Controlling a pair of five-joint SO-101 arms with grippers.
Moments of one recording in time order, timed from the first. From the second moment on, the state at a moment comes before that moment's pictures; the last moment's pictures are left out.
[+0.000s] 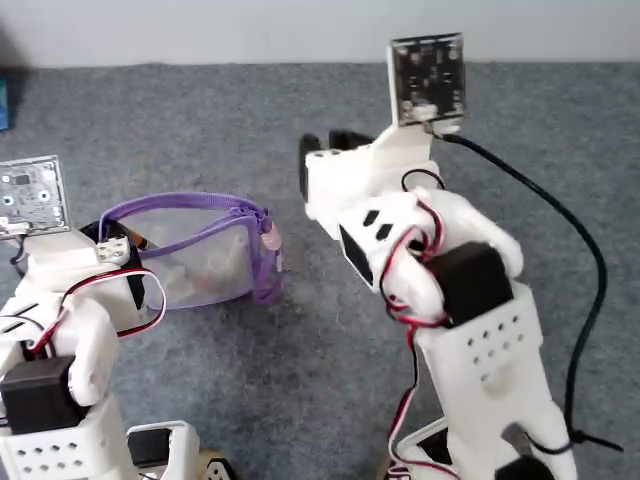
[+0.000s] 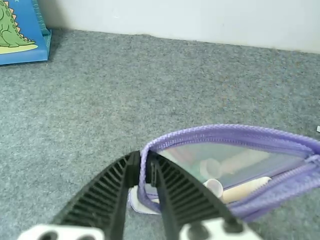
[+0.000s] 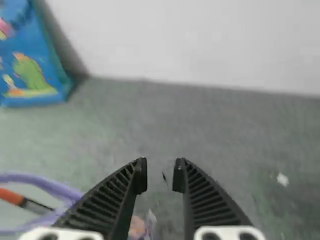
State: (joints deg) left arm -11.4 -56.9 26.7 81.5 9.2; right arm -29.2 -28.6 -4.3 70.0 -14.5
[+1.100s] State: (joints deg) left arm -11.4 -56.9 26.7 81.5 9.4; right arm -39.3 -7.2 -4.5 86.9 1.5
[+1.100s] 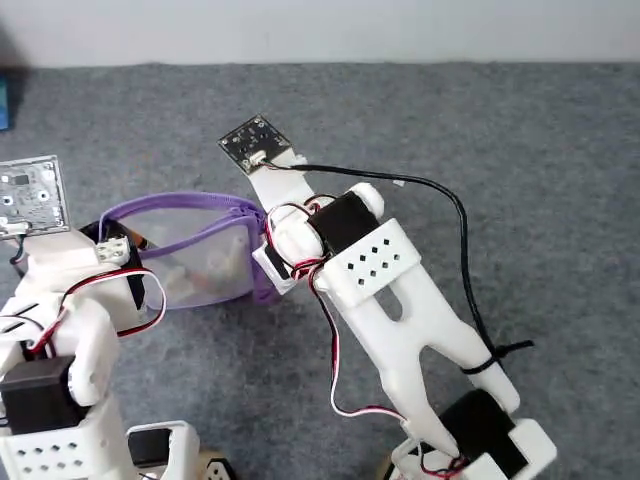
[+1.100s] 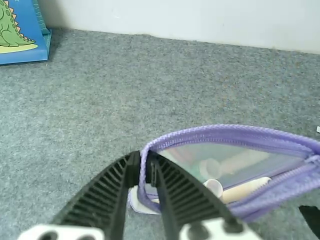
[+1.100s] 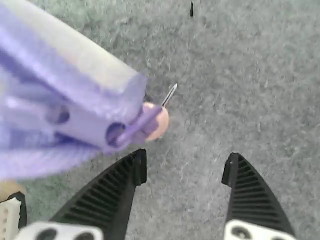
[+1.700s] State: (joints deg) left arm -11.4 -56.9 27.5 79.1 9.6; right arm -39.2 -6.5 -4.4 78.3 7.8
